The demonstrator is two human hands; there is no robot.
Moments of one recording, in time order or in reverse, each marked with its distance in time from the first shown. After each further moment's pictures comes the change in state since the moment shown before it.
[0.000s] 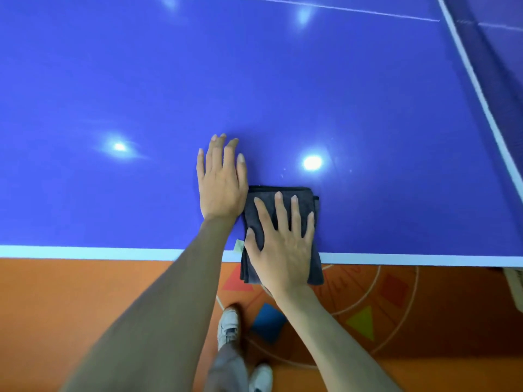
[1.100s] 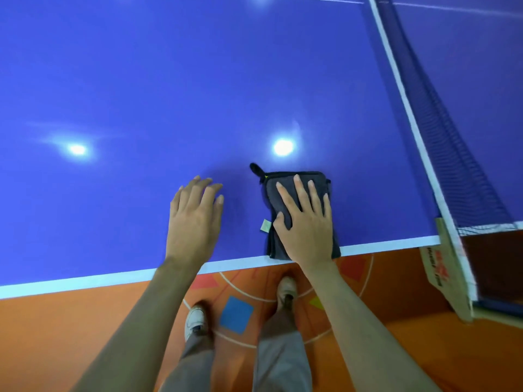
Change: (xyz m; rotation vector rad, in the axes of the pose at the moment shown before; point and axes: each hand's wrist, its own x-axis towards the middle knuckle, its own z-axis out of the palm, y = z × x) left_hand -0.055 0.108 0.000 0.014 -0.286 0.215; right_hand 0.033 0.216 -0.030 -0.029 -0.047 0.068
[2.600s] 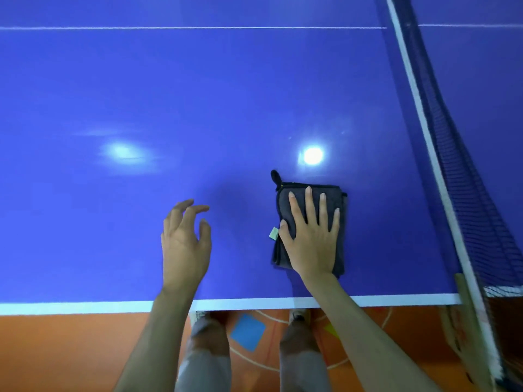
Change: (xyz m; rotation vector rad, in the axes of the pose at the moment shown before) left_hand 0.040 0.033 -0.028 -0.180 0.043 -0.436; right_hand 0.070 0.021 -0.003 0.004 0.001 0.021
